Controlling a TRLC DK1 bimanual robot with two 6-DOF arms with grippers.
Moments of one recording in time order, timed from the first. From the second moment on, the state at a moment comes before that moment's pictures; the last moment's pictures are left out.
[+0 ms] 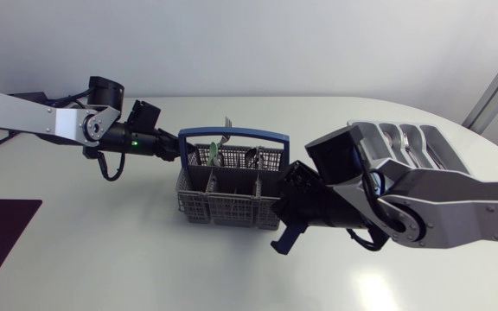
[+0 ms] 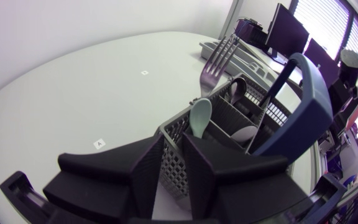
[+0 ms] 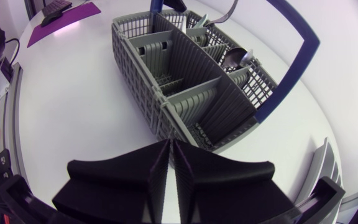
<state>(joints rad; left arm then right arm) -0.09 1.91 1.14 -0.08 0.77 0.39 0.66 1.45 0.69 -0.06 -0.06 -0.27</state>
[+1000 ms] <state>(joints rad) -0.25 1.32 0.75 -0.42 0.79 0.62 0.51 1.47 0.69 0.01 -0.04 -0.32</state>
